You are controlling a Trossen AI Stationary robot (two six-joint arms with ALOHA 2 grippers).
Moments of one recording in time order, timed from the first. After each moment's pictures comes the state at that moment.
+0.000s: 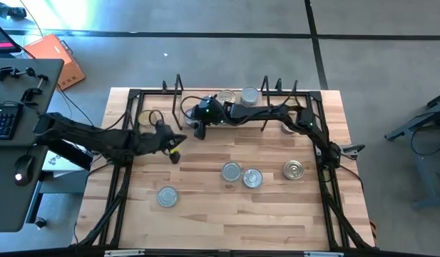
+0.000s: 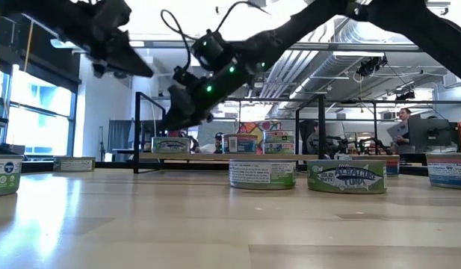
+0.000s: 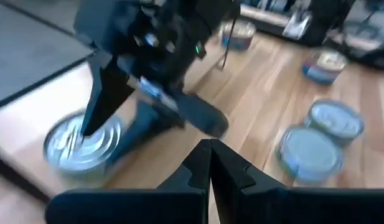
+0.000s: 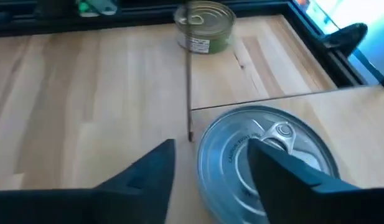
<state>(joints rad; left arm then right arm) -0.14 0.90 0.53 -0.17 -0.58 -0.39 -0.27 2.28 1.75 -0.06 -0.07 -0.08</state>
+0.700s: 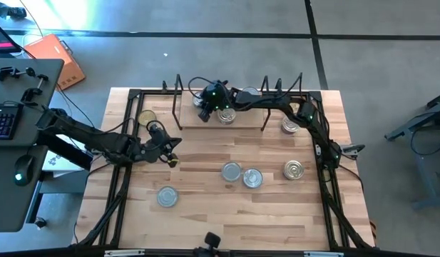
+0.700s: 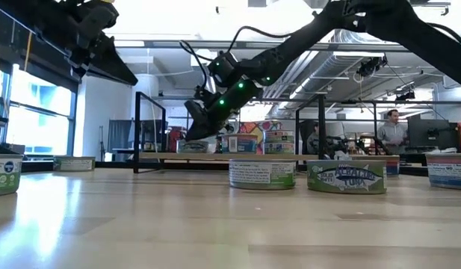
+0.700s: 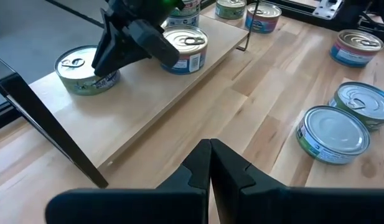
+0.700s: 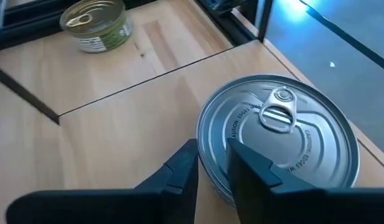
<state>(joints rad) -0.28 0.91 0.53 -0.32 -0.76 -0.56 -0.42 2.29 1.76 -0.09 -0.07 0.05</state>
